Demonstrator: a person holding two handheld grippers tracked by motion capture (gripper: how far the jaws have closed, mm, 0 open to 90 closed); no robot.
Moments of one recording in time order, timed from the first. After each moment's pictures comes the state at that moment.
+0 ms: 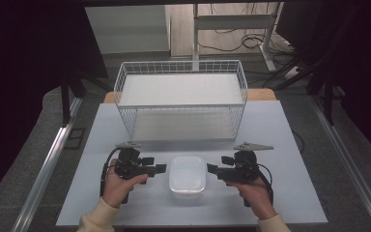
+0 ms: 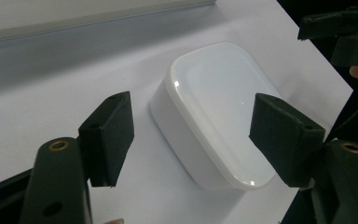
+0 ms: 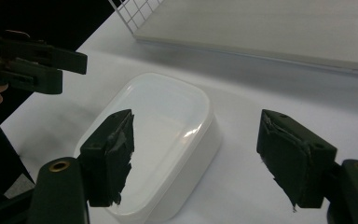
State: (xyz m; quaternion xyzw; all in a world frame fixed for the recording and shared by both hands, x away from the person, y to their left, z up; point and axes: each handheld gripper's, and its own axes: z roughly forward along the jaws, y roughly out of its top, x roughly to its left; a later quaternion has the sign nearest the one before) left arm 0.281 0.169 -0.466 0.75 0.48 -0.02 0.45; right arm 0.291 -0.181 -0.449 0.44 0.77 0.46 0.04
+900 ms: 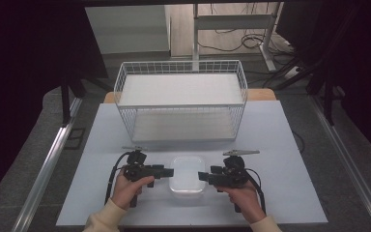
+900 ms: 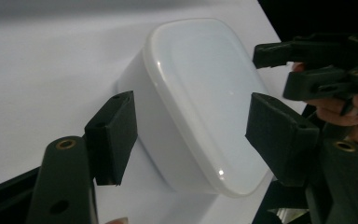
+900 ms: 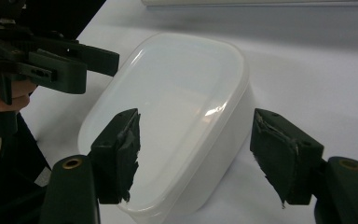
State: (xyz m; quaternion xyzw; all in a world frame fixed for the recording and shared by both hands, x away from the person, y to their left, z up) left arm 0.291 0.154 -0.498 0.72 0.50 -0.13 0.47; right arm 0.291 -0.160 -0.481 0.46 0.77 0.44 -0.03
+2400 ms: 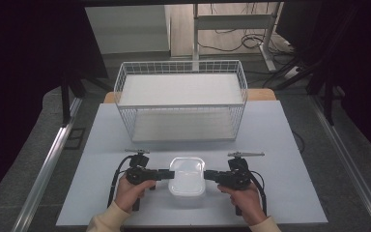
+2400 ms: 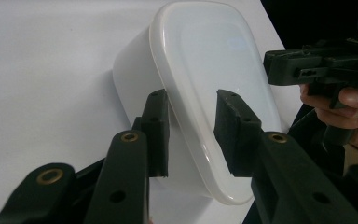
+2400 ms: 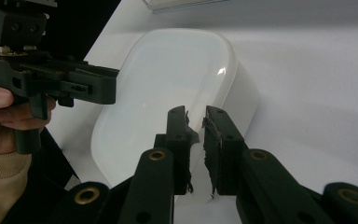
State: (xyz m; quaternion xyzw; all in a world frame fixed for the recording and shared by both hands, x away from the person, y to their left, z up) left arm 0.284 0.148 -0.503 0.71 0.51 -0.14 0.46; right arm 0.288 -0.170 -0.484 0.49 0.74 0.45 -0.07
